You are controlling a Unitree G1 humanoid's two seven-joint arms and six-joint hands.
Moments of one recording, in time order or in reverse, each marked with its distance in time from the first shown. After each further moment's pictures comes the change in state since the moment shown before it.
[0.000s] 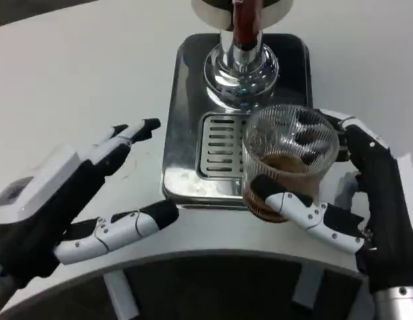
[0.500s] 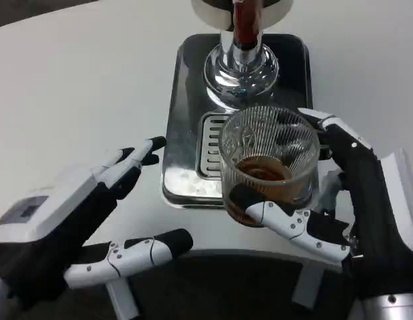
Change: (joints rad) left arm 0.086 0.019 -0.005 -0.148 0.074 0.092 -0.053; right arm 0.020 -0.002 0.062 -0.043 -0.043 -0.031 0.014
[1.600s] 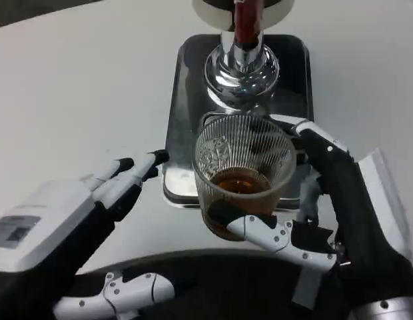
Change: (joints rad) left arm 0.167 0.001 0.114 -0.208 0.029 0.019 -0.054; right arm 0.017 -0.012 0.019 -0.044 0.007 -0.005 0.098
